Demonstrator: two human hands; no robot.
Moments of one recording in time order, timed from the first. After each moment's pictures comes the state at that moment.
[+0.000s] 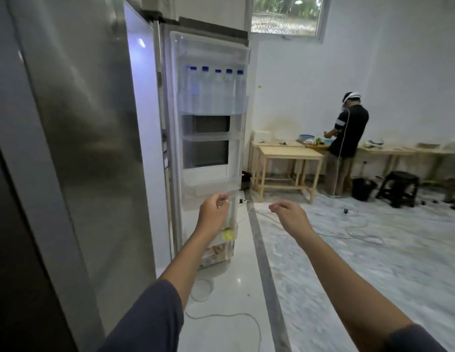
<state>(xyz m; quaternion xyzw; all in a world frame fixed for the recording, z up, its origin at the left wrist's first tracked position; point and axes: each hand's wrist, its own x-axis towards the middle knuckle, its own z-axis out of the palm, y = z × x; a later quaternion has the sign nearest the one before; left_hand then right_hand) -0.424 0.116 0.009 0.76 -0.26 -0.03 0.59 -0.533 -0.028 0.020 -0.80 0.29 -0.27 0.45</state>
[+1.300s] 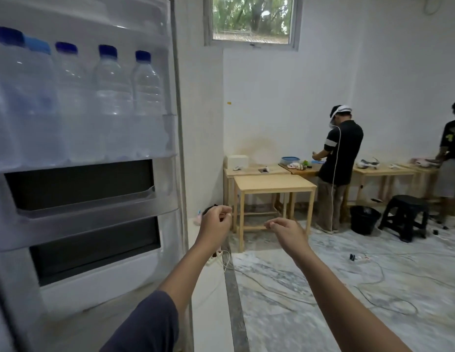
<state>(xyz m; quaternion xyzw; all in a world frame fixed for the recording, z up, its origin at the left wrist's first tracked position) 0.056 -0.471 0.023 0.75 -0.36 -0.01 0.55 -0.074 -0.590 0.024 -0.78 0.28 -0.30 0.47</state>
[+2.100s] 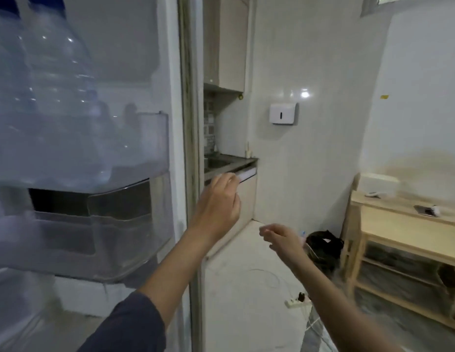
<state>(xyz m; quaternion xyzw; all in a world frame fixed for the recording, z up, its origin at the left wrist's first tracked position) 0.271 -0.635 0.092 0.88 -0.21 0.40 0.17 0.290 -0.804 0.013 -0.83 -0.01 -0.08 0.56</state>
